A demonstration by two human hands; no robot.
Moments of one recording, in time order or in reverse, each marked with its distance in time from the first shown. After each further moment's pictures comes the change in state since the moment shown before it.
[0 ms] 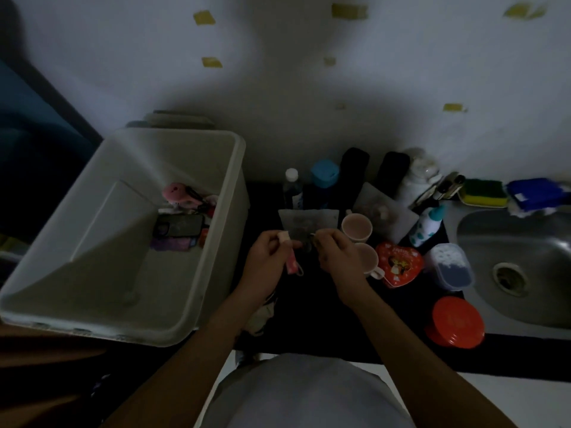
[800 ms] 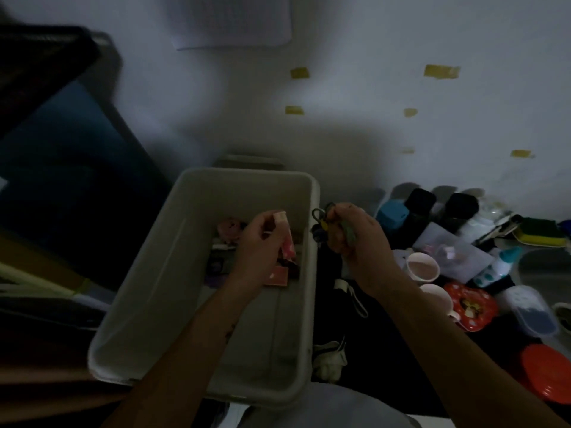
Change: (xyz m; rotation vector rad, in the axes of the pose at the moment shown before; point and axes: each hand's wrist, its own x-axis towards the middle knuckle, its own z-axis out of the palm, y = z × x) left_hand 0.056 0.092 -0.175 -0.003 0.057 0.230; right_hand 0.011 -0.098 0.176 0.166 -0.255 -0.231
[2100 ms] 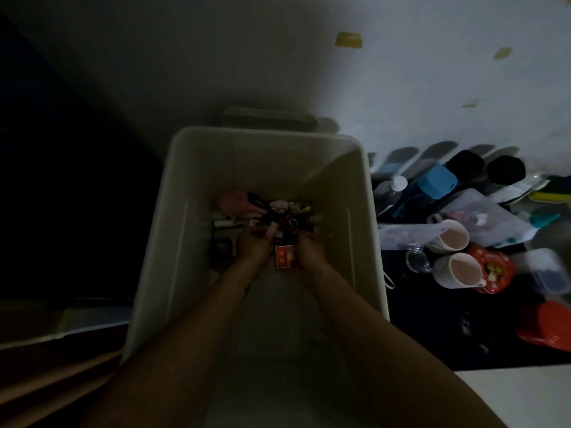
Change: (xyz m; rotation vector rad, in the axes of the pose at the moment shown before) left_hand 0.139 -0.216 -0.080 0.173 -0.050 -0.572; right_hand 0.108 0.225 0.085 -0.167 0.712 0.677
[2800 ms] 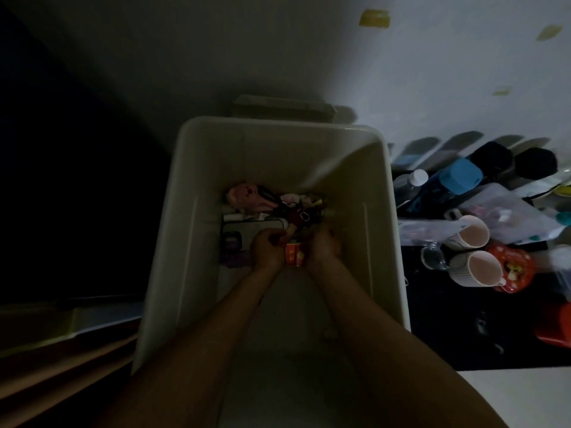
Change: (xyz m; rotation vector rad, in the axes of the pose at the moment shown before) left_hand -0.025 0.000 0.003 0.133 0.055 0.112; right_hand 0.026 0.008 0.016 0.312 0.162 0.082
